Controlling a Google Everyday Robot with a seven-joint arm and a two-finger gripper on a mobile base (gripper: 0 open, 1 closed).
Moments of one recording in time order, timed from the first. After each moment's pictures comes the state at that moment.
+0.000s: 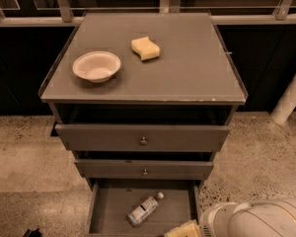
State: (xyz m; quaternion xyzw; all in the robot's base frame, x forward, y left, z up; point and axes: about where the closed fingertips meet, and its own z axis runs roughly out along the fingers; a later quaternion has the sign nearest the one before) arm 0.311 -0.144 0.648 -0.17 0.97 0.06 0.19
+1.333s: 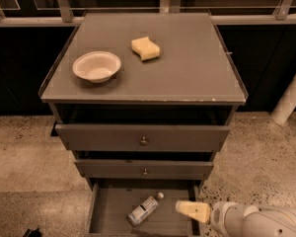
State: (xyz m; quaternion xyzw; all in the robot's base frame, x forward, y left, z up) arm 0.358 -0.187 0.561 0.10 0.96 0.15 0.21
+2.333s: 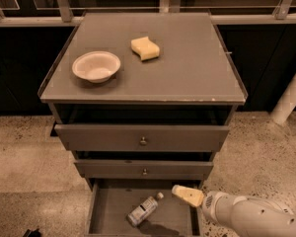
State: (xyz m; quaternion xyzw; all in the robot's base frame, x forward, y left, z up) arm 0.403 -0.181 0.528 0.21 0.93 0.20 0.21
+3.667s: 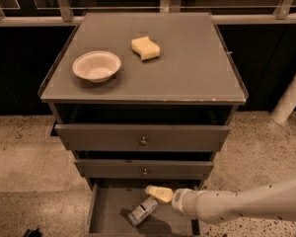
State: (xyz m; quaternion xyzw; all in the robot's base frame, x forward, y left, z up) arm 0.451 -0.091 0.427 0.19 0.93 0.28 0.16
